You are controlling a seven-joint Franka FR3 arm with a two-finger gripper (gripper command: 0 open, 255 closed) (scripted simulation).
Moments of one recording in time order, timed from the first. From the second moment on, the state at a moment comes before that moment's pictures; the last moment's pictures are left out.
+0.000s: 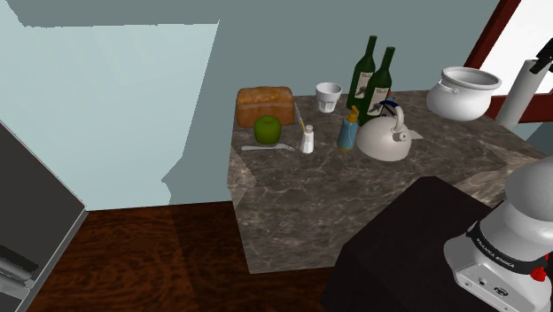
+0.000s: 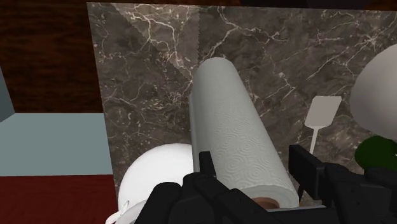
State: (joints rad) arm -0.45 -0.39 -0.73 -2.16 -0.15 2.02 -0.62
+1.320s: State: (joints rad) arm -0.43 -0.31 -0.81 -2.35 -0.12 2.29 -0.67
